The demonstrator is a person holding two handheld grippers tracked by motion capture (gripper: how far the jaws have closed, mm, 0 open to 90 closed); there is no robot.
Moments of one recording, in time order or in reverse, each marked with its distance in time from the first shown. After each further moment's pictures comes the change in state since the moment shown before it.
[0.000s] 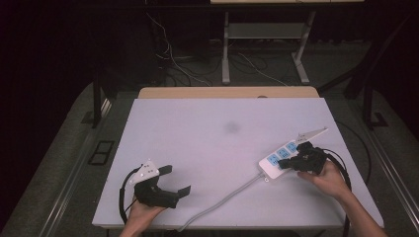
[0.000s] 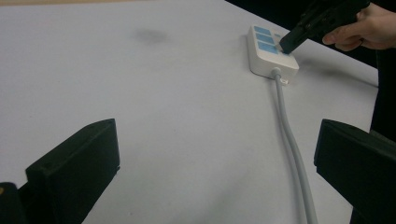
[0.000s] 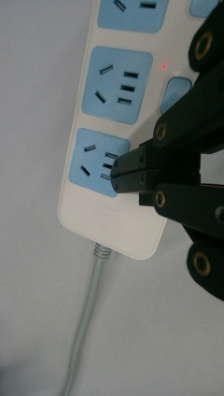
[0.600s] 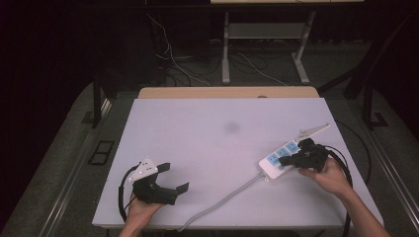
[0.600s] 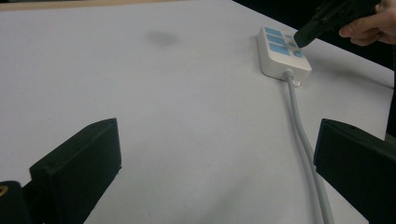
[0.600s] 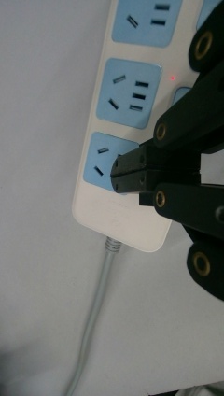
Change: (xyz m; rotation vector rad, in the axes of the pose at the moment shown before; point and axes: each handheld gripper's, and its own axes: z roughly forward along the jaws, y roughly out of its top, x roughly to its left) left arm 0.005 0.002 0.000 -0.005 0.019 0.007; right arm -0.001 0.010 -0.010 -0.012 0.012 -0.001
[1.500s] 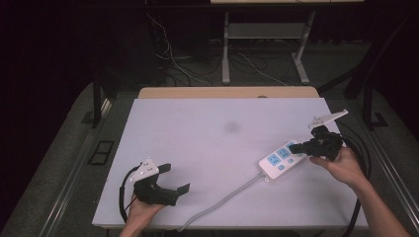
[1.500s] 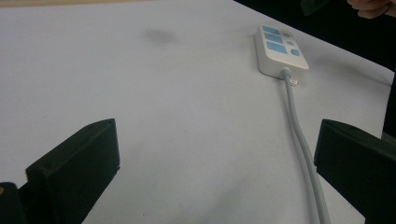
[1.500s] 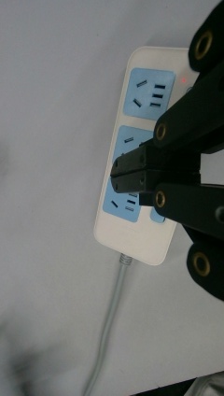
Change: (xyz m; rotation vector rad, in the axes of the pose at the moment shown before) left arm -0.002 -0.001 0.001 0.007 -0.001 -0.005; right arm -0.015 0.014 -0.039 -0.037 -0.042 0.011
